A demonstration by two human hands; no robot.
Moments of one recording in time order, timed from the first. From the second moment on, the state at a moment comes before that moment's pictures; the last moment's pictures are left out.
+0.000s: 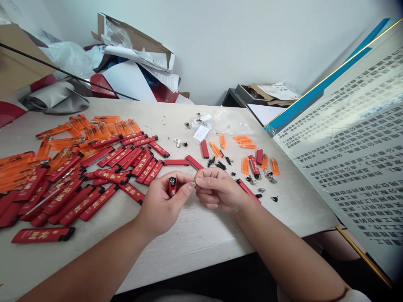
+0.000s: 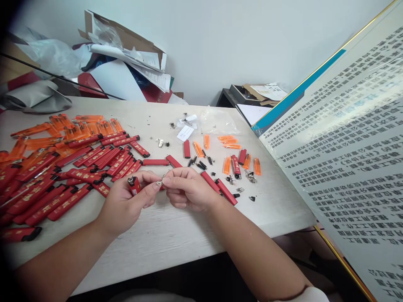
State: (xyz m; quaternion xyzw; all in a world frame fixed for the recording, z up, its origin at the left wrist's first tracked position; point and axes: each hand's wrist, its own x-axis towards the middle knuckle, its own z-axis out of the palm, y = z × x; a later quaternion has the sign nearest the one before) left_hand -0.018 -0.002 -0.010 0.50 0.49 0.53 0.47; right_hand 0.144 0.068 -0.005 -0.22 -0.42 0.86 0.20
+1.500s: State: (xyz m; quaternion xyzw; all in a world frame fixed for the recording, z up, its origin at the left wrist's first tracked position) left_hand -0.019 -0.004 -0.011 0.66 0.45 0.57 0.19; right_hand 0.143 0.058 -0.013 -0.20 -0.66 0.62 0.37
